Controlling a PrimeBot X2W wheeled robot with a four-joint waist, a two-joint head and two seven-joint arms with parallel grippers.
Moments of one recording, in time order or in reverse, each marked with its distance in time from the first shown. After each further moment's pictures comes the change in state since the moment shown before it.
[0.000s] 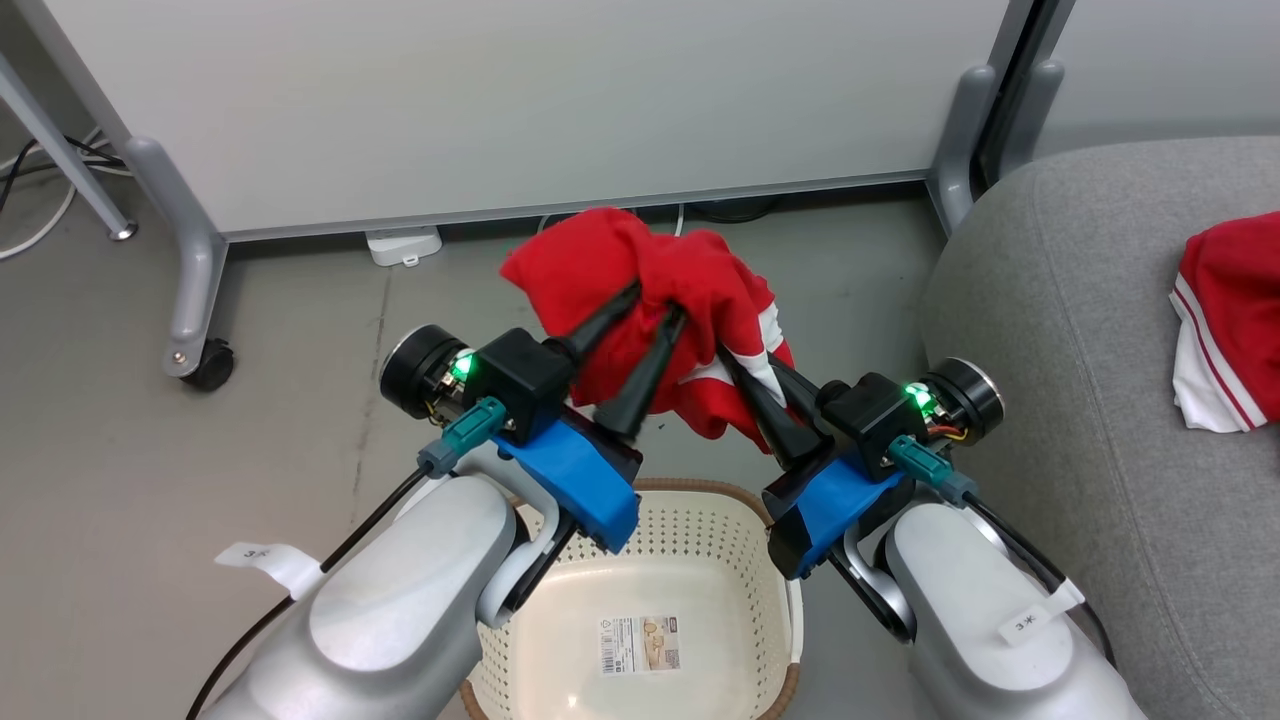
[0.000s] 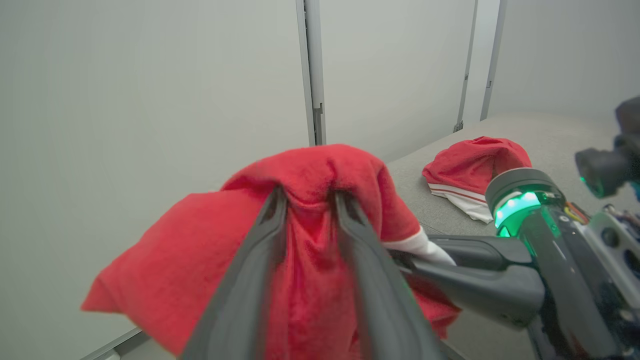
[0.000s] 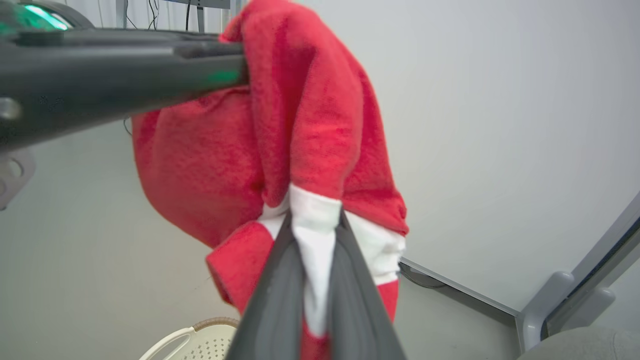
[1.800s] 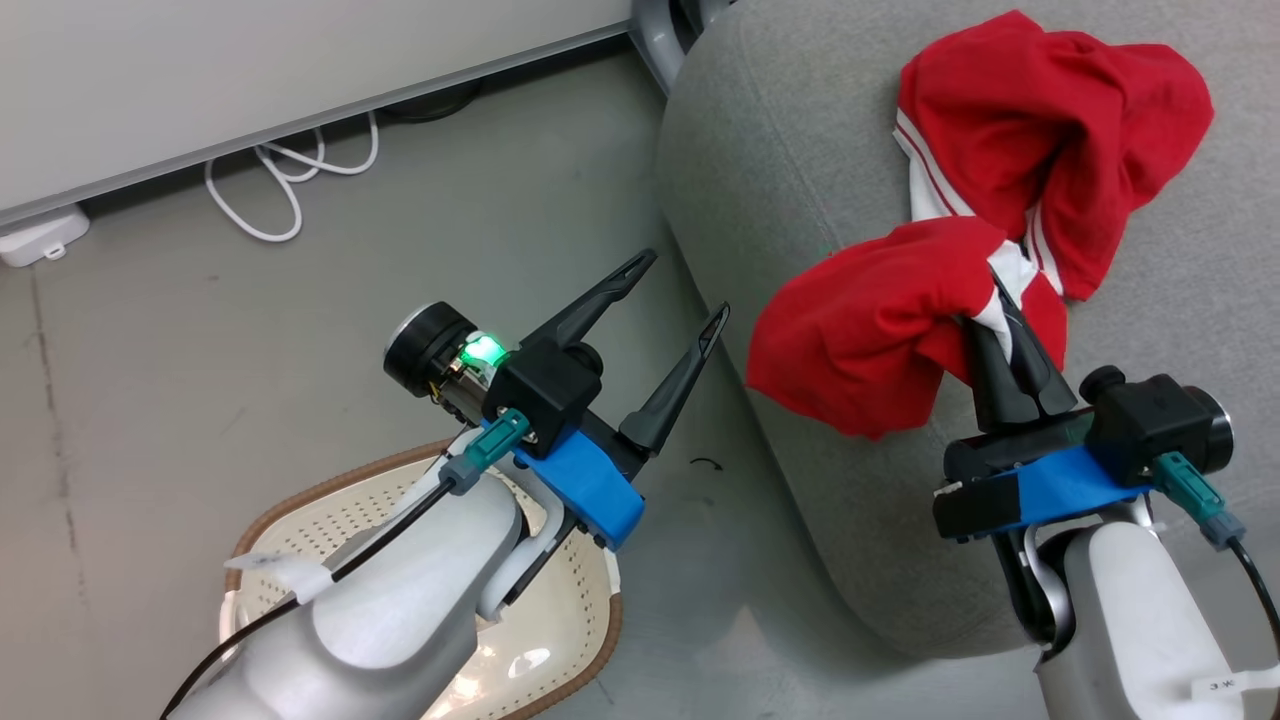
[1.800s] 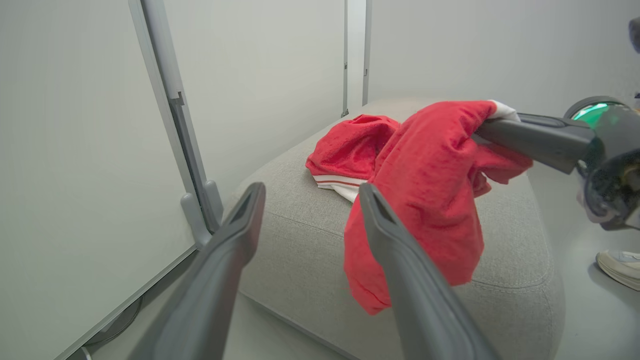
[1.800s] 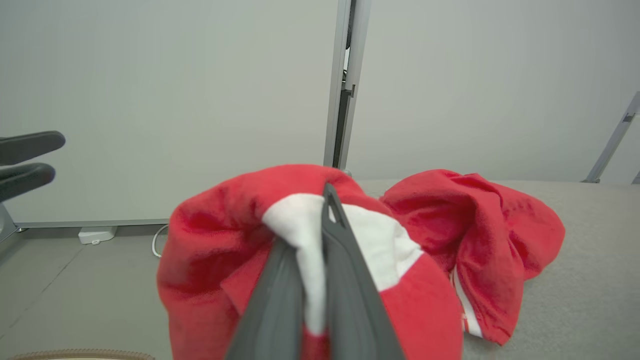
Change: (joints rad) left arm -0.046 0.026 -0.066 -0.017 0.072 0.018 -0.030; right arm 0.191 0.000 -0.399 -0.307 -0.008 0.000 0.000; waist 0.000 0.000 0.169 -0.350
